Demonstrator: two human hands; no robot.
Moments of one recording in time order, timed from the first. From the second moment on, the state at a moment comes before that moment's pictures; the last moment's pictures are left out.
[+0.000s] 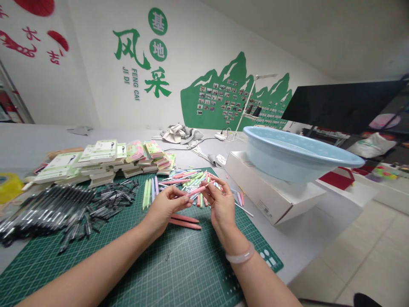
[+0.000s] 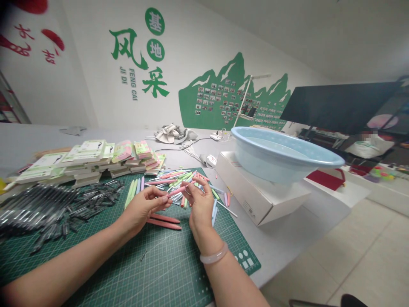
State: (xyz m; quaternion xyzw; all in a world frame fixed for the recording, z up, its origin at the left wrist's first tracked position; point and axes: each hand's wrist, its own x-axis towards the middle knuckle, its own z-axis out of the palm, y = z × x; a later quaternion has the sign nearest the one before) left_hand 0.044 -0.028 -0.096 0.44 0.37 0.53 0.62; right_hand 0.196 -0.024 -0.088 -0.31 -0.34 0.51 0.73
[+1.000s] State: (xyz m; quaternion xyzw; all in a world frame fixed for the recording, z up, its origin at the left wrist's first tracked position) left_hand 0.042 -0.035 -0.074 0.56 0.39 0.53 0.51; right_hand 0.193 -0.030 -0.084 -0.26 -0.38 0.51 0.72
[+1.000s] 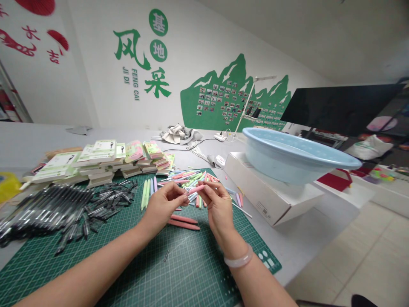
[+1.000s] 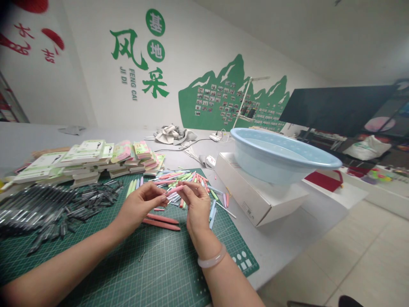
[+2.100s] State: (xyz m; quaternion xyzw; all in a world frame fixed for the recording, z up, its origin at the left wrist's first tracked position) left_hand 0.041 -0.033 -0.081 0.57 0.37 0.51 0.53; right_hand 0.187 -0.043 -0.076 -0.34 -0.52 0.40 0.67
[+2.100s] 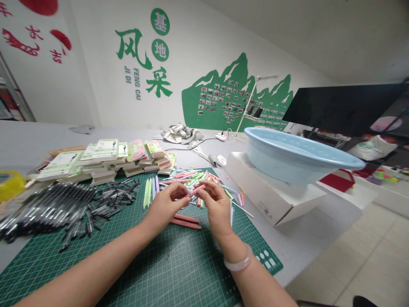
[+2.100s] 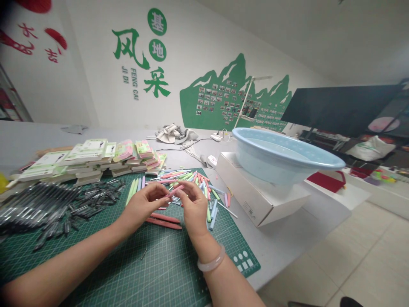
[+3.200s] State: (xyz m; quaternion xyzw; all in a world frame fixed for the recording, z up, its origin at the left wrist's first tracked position) left_hand 0.043 -0.039 -0.089 0.39 0.28 0.35 0.80; right_hand 0.198 -0.033 -0.083 -0.40 -0.54 0.33 0.66
